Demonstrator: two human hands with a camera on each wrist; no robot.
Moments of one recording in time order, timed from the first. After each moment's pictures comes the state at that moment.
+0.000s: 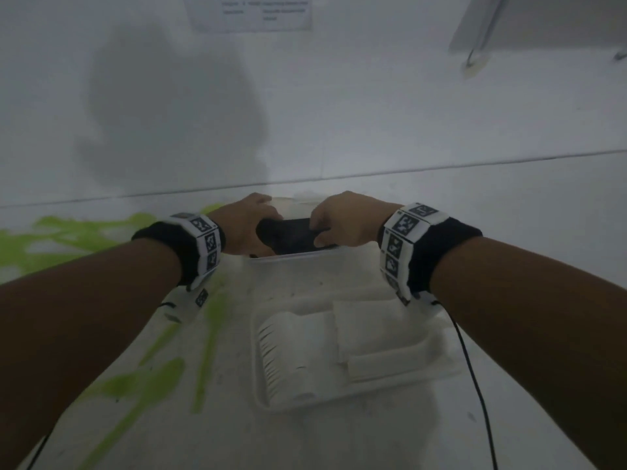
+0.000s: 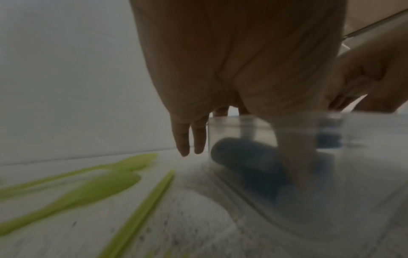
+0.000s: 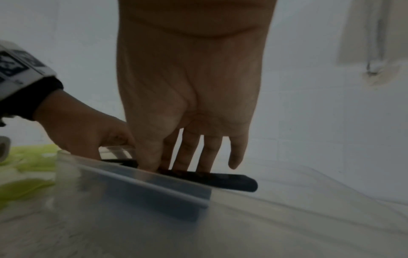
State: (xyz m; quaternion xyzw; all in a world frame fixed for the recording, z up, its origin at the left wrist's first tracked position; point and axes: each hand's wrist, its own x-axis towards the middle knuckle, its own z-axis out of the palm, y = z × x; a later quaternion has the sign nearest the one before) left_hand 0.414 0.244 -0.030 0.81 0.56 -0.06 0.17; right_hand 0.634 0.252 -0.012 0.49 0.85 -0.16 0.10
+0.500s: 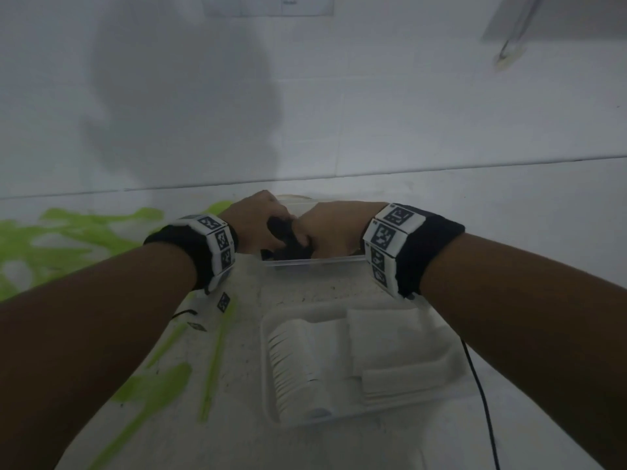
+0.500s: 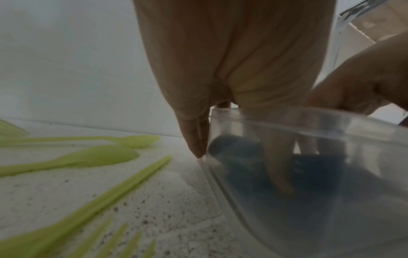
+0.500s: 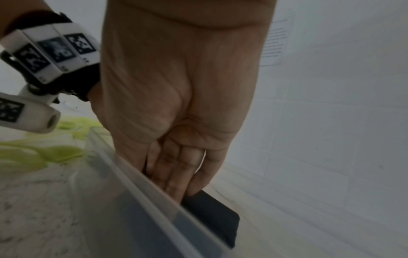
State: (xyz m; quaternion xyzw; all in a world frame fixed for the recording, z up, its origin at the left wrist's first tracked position) left_hand 0.411 0.251 -0.035 0.81 0.56 0.01 0.18; right_hand 0.588 0.254 -0.018 0.41 0.89 -0.14 0.17
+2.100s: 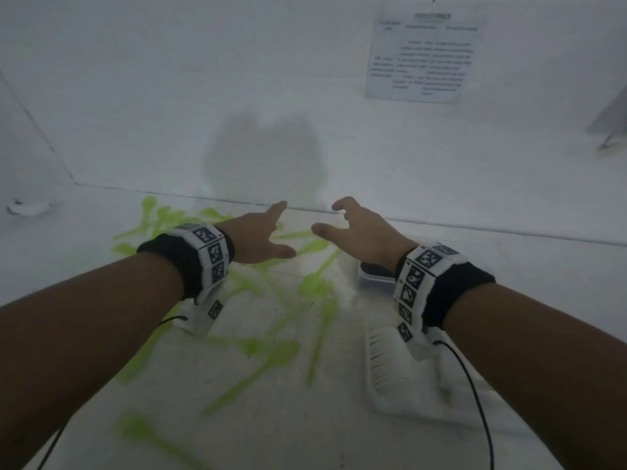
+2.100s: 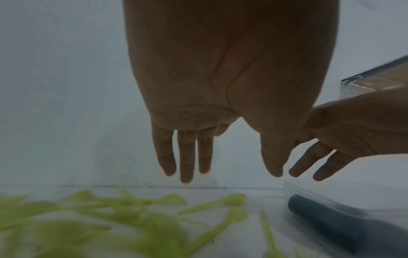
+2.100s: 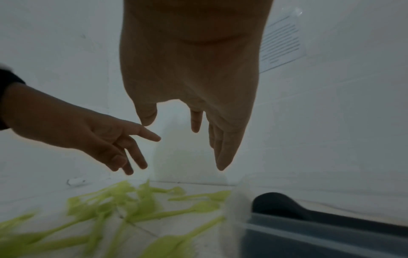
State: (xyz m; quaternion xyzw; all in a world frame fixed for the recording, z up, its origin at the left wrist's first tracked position) left_hand 0.255 0.138 0.031 0.68 0.70 0.01 0.22; right_hand 0.478 0.198 0.022 0.49 0.80 -0.32 -0.15
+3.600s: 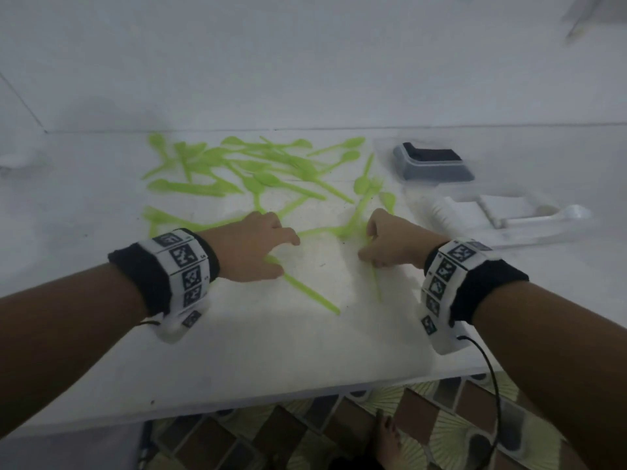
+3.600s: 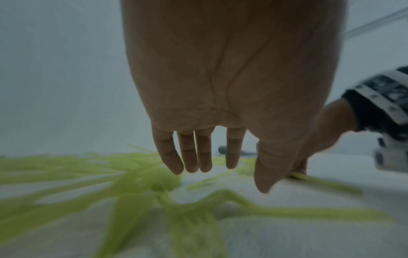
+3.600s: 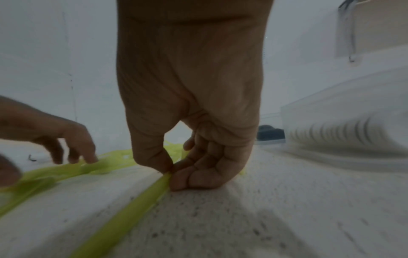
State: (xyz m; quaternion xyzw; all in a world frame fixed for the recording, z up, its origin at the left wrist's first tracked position) left_hand 0.110 -0.031 -0.040 0.85 0.49 -0.10 0.17; right_hand 0.391 -0.002 -0.057 0.66 0.68 -0.33 -0.02
